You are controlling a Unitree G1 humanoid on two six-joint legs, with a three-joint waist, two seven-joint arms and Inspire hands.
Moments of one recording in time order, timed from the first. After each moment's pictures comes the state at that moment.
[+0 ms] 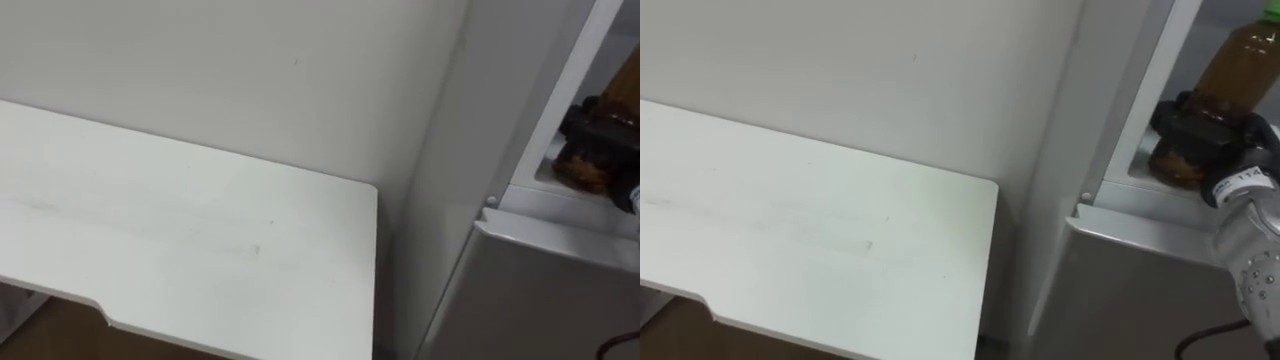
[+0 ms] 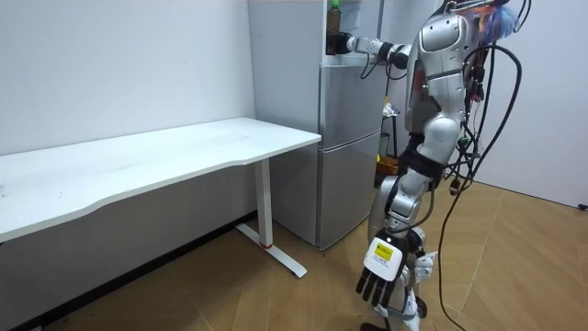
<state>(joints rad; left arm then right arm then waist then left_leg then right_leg) 0.30 0.22 0.20 0.97 0.40 0.19 0.12 -0.80 -0.66 -0.09 0.62 0.73 0.16 -0.25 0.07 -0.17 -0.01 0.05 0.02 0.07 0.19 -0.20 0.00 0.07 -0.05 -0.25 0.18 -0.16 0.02</state>
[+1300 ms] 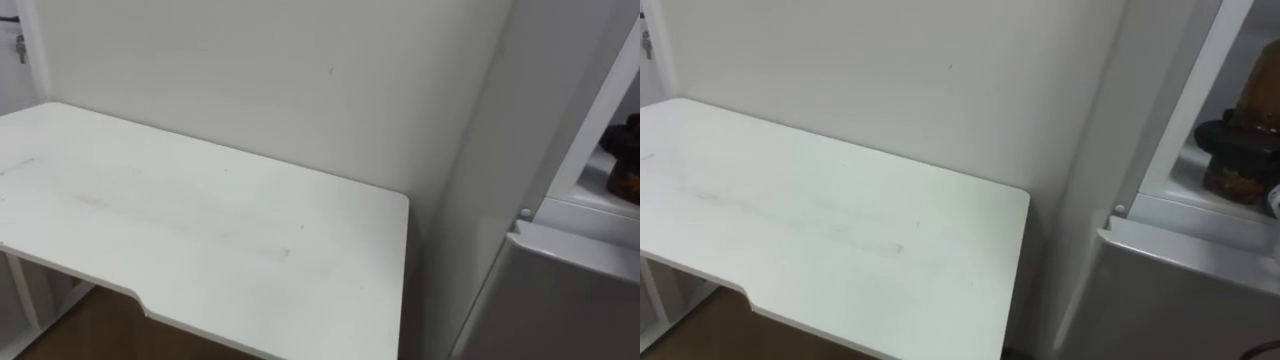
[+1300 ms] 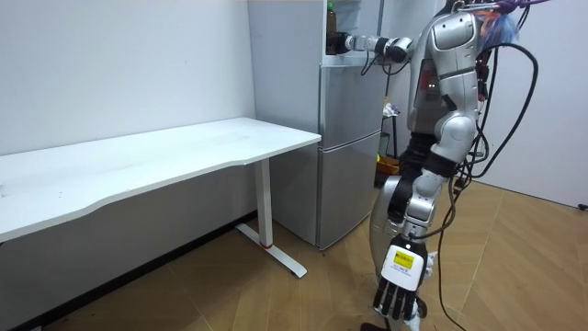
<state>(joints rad) 0.33 0.24 0.25 0.96 0.40 0.21 0.12 -0.90 -0.79 -0.02 0.89 0.63 0.16 -0.20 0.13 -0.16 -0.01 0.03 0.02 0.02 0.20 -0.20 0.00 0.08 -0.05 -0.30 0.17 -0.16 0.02</state>
